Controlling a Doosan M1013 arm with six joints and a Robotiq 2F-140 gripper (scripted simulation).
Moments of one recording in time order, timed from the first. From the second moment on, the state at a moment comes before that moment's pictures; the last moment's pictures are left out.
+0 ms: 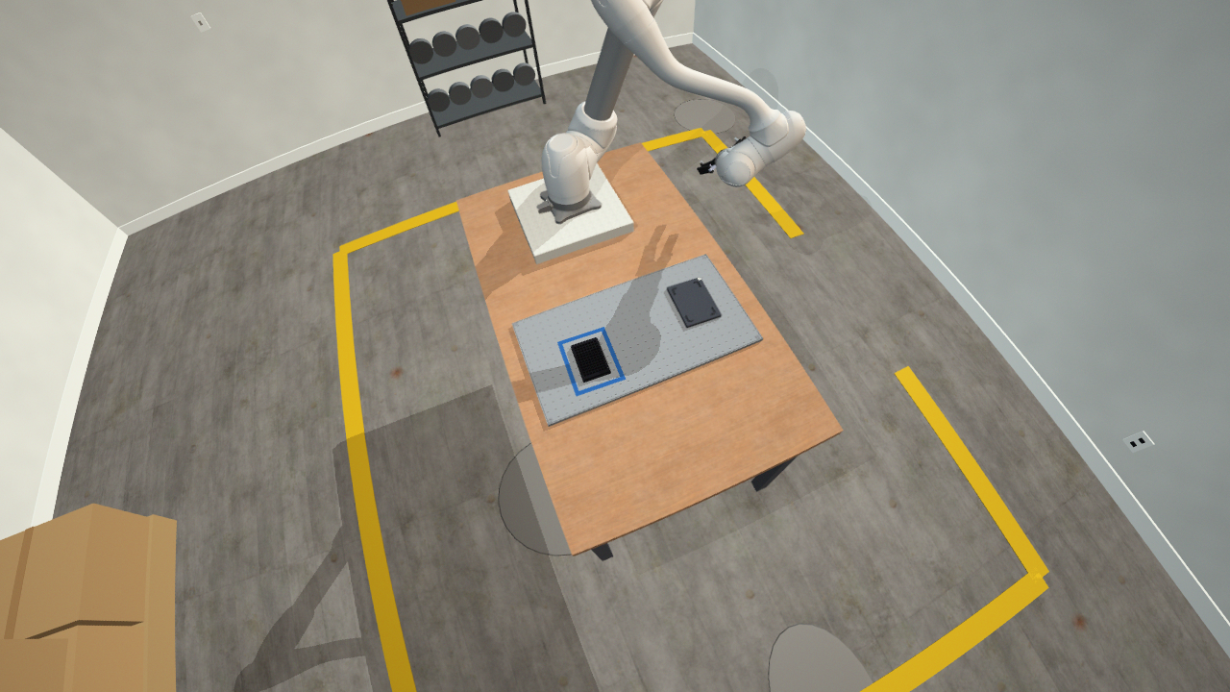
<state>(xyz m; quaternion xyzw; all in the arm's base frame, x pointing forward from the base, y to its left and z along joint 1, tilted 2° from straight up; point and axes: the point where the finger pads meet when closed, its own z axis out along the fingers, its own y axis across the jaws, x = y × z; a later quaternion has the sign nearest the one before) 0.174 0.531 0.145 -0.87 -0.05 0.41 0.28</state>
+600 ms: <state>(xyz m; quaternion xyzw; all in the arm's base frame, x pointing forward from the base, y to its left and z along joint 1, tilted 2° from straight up) 0.244 0.501 0.151 -0.89 -0.06 0.36 0.27</state>
